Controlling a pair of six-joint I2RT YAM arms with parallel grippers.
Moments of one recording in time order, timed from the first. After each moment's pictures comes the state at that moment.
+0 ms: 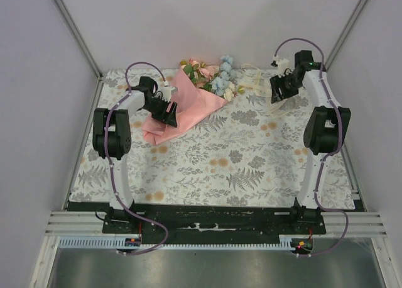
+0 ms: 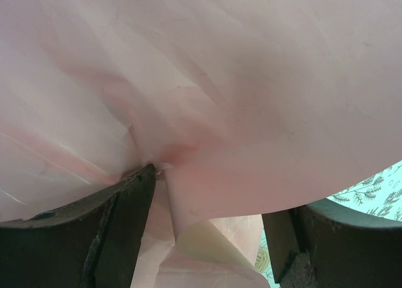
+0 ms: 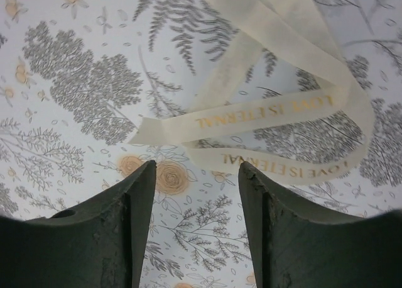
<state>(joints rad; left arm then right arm) -0.10 2.17 1.63 -0.71 0.57 0.42 -0.10 2.24 2.08 -0.96 -0.38 -0.43</state>
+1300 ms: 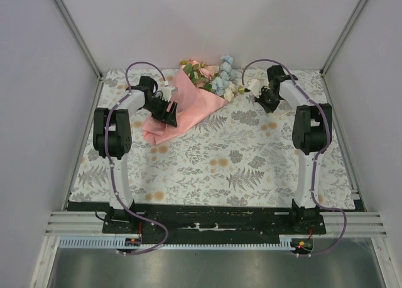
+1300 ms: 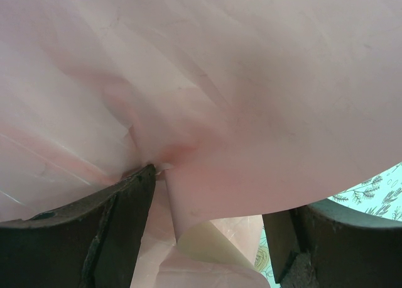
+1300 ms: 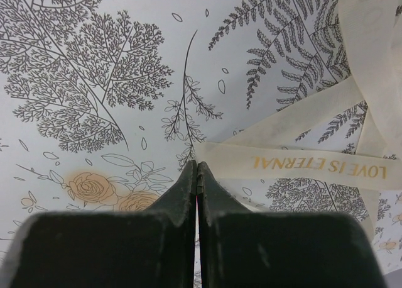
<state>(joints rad) -0.10 2.18 1.65 -0.73 0.57 0.42 0.09 2.25 1.86 -0.82 -0.16 -0.91</state>
